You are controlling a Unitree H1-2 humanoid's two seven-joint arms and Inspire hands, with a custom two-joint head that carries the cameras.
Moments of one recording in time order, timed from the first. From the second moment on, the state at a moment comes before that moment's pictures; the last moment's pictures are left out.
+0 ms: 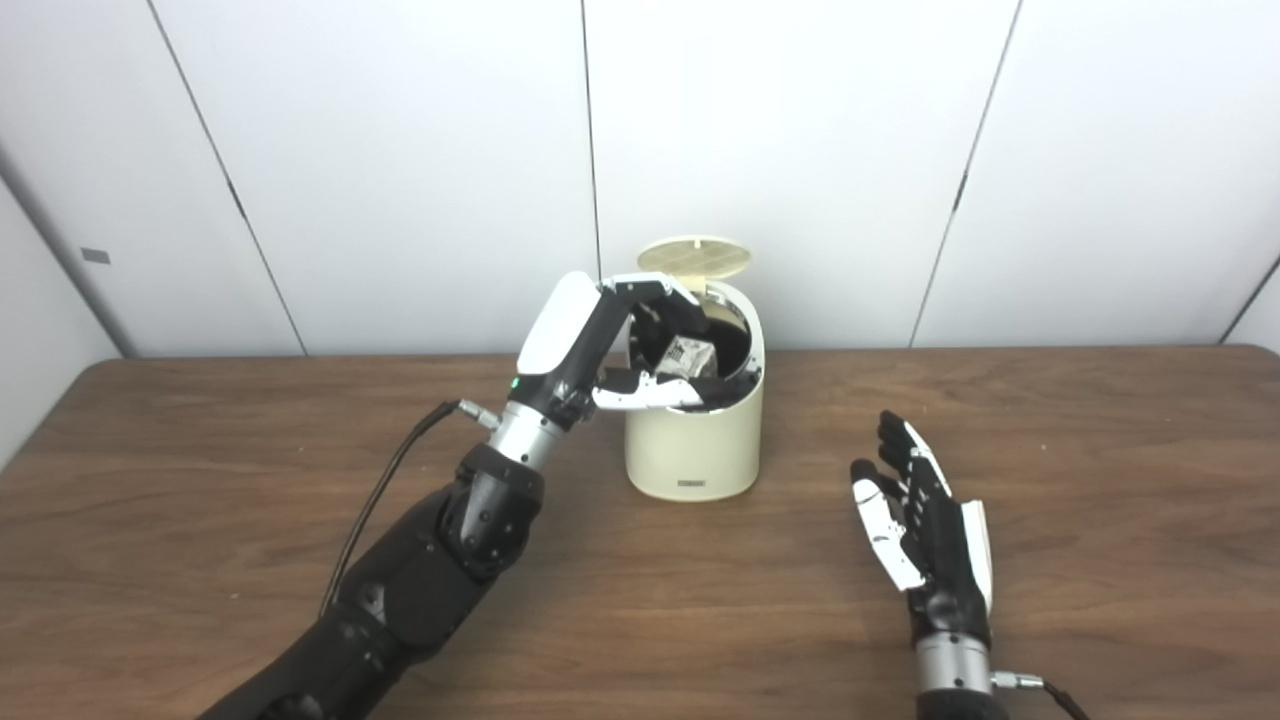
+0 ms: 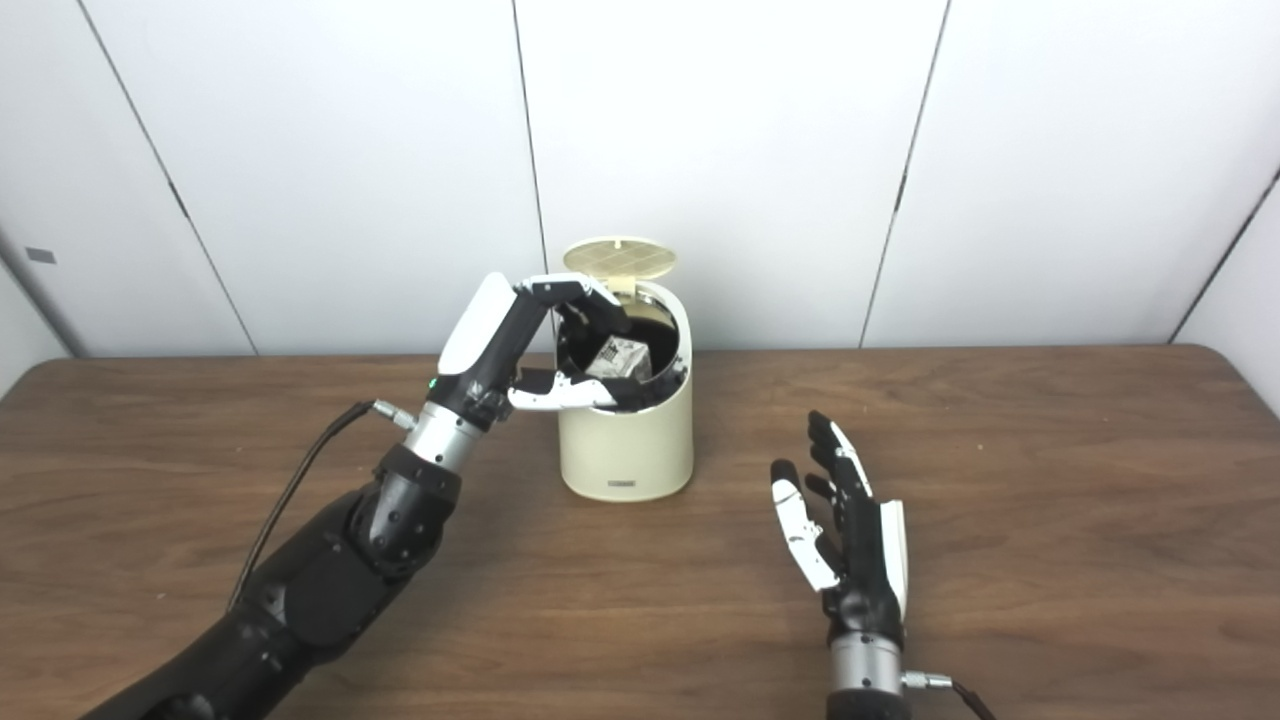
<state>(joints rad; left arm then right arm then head) -0.69 0.27 -0.56 0.44 0.27 -0.45 0.41 -0.09 0.06 0.01 0.00 -0.29 -0.04 -0.26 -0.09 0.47</state>
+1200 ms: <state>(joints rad) -0.08 0.12 -0.09 -0.03 -0.12 -0.29 -0.01 -0.30 -0.17 0.12 -0.26 -0.68 -0.04 -0.16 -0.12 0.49</state>
